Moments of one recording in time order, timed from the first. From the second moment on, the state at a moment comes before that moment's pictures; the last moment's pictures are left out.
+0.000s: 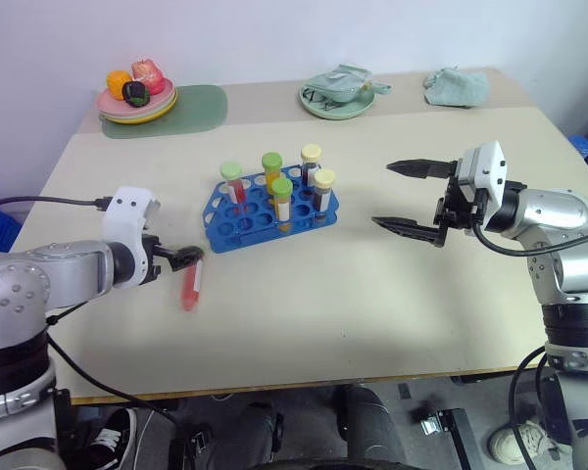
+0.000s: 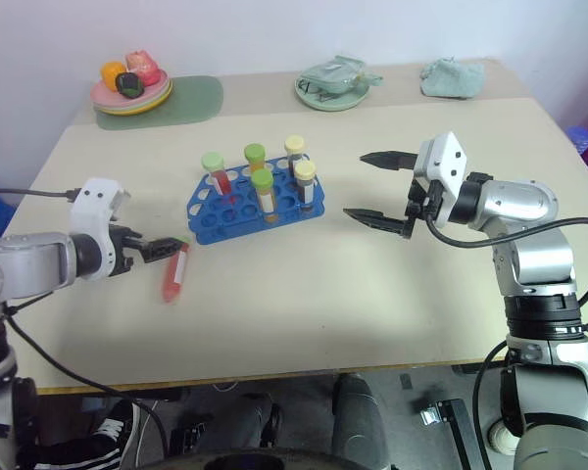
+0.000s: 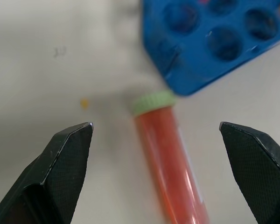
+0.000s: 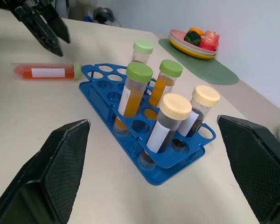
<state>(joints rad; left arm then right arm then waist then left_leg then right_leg) -0.48 0.78 0.32 -0.24 -1.33 1.61 0.27 -0.56 -0.73 -0.08 0.04 0.41 0.17 1.19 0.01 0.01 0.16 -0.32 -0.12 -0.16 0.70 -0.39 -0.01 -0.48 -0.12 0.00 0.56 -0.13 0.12</state>
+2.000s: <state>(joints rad) -0.29 1.00 0.04 -0.44 -0.87 0.50 0.19 -0.55 -0.72 -0.06 0.05 0.40 0.14 1.14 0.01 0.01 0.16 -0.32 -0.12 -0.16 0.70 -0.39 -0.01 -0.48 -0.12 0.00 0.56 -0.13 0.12</state>
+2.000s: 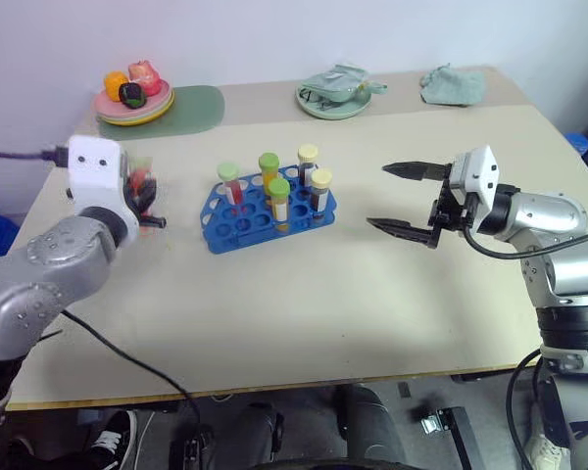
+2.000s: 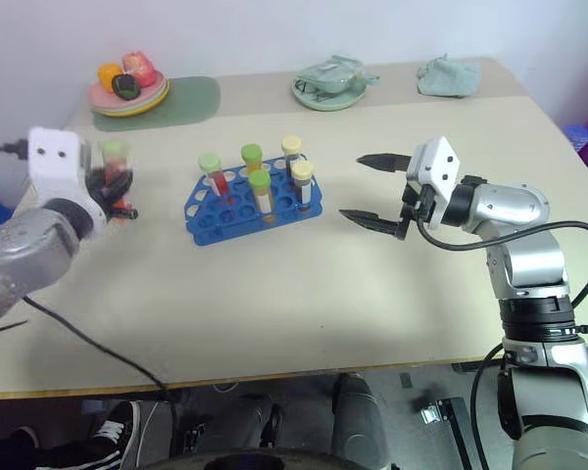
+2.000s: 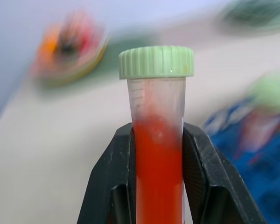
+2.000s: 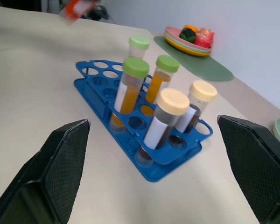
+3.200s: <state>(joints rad) -0.36 0.31 -0.06 0.10 -0.21 -0.22 -0.46 -0.45 -0.81 -0.14 -0.08 0.52 0.34 1.18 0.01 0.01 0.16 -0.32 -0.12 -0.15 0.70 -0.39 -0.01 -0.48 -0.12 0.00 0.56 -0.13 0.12</state>
